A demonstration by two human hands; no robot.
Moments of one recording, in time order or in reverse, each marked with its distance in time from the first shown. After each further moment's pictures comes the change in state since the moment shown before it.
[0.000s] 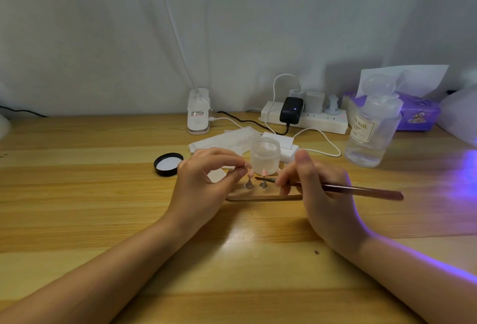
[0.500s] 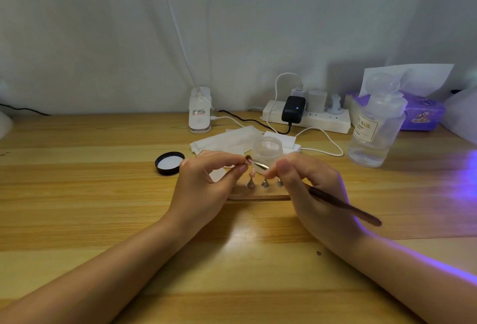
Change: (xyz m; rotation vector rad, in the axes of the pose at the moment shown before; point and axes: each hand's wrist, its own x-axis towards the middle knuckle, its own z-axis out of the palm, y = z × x) left_hand 0.000 -0.002 0.001 -0.005 0.032 0.041; right_hand 0.004 -0.001 0.004 -0.172 -0.077 -0.173
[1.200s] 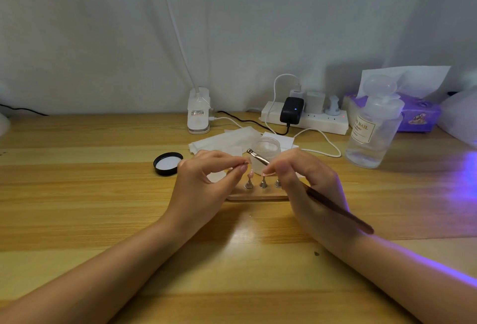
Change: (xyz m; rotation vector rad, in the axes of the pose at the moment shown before) left_hand 0.000 0.003 -0.001 -0.006 -0.016 -0.009; right_hand 0.002 0.001 0.000 -0.090 0.003 -0.023
